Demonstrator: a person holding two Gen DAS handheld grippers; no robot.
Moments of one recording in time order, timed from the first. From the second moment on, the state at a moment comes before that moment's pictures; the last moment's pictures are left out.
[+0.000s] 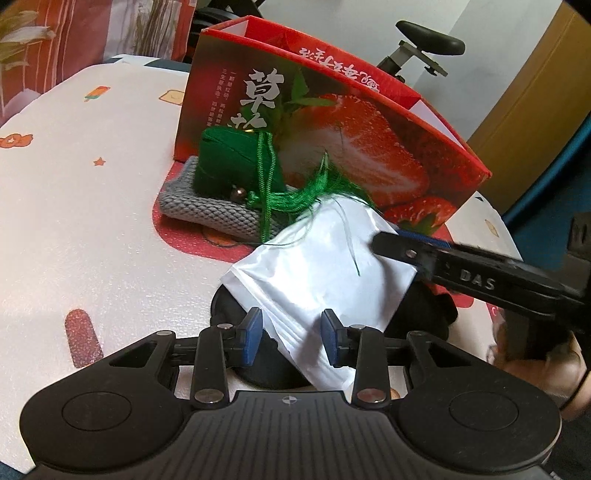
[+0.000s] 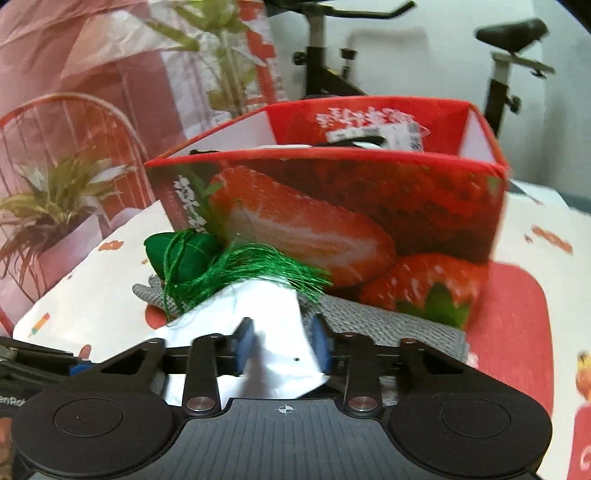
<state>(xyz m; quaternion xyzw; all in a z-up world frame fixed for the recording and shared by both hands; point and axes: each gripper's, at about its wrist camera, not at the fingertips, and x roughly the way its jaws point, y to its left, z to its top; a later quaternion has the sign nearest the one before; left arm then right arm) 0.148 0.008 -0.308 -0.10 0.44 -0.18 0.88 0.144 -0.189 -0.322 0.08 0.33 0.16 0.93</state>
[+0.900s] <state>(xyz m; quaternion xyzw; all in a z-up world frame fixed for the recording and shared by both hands) 0.143 0.014 -0.306 -0.10 0.44 -0.16 0.88 0.070 -0.196 -0.313 0.13 0.35 0.14 0.92</state>
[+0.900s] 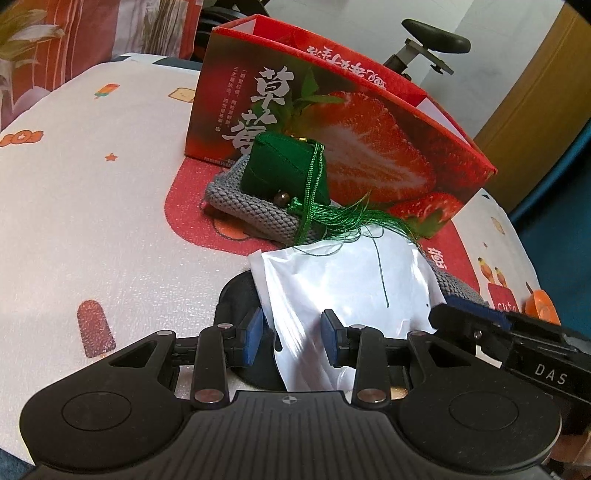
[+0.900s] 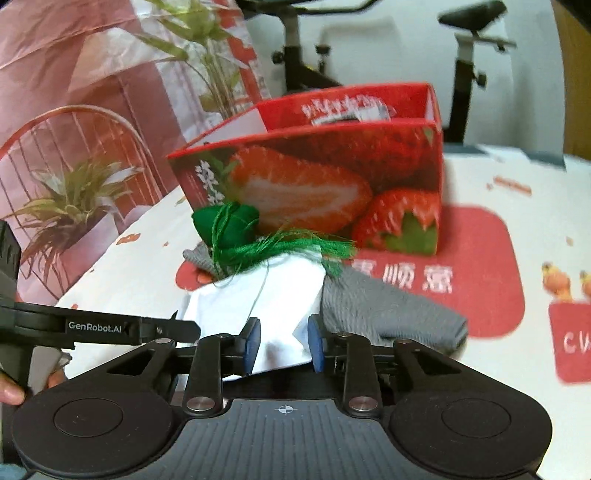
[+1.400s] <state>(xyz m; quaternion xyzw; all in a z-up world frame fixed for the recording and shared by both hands) 0.143 0.015 -0.307 -0.11 0.44 -0.16 0.87 0.079 -0.229 -0.341 0.27 0.36 0.12 0.88</state>
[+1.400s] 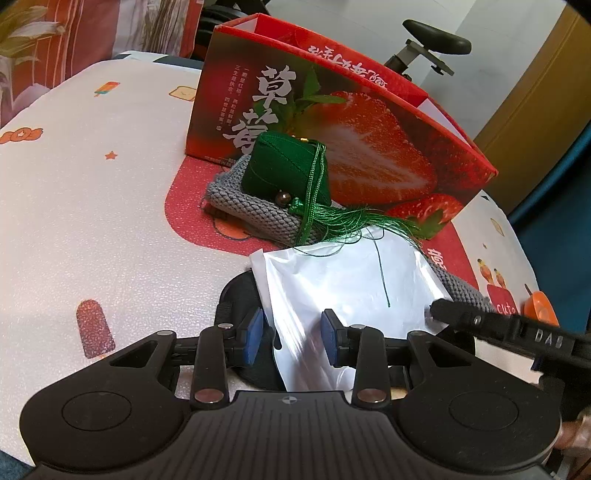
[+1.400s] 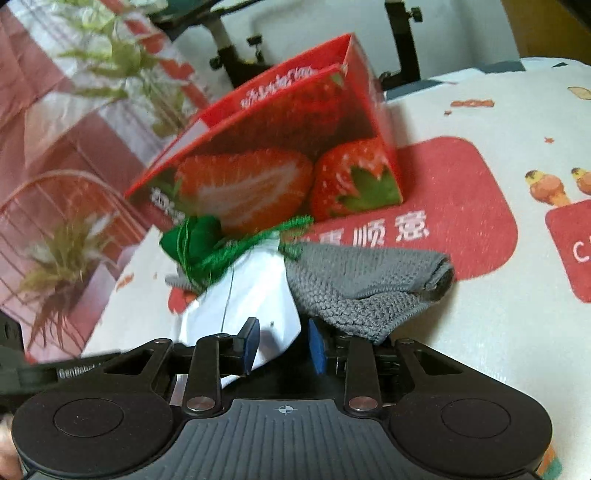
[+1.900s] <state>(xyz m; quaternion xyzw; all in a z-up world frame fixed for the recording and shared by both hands) 0.142 0.016 -0.306 -0.11 0.44 -0.16 0.87 0.066 -0.221 -0.330 0.27 0.38 0.16 0.87</state>
